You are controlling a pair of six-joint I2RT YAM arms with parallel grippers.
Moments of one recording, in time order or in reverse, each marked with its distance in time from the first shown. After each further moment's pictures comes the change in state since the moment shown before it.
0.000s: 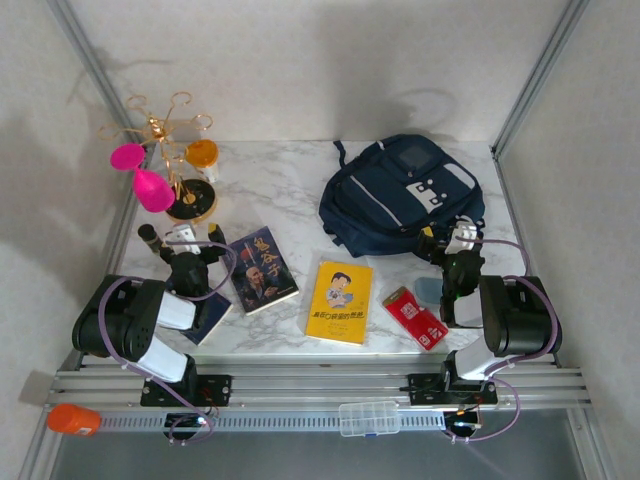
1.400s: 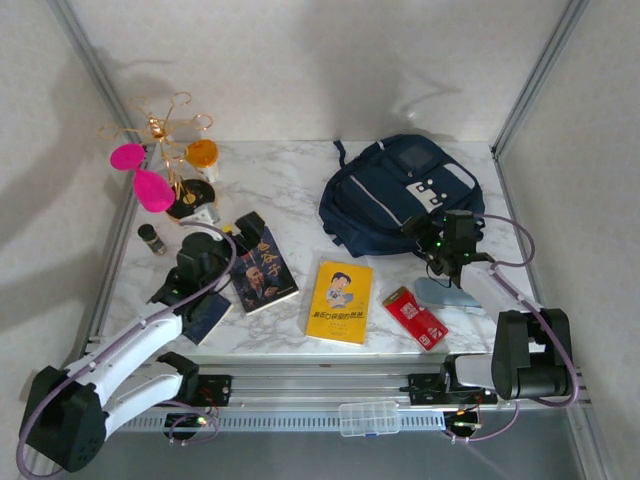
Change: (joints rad) left arm -0.342 -0.577 0.298 -0.975 0.238 -0.608; right arm 0.089 -0.227 0.457 -1.304 -0.259 0.868
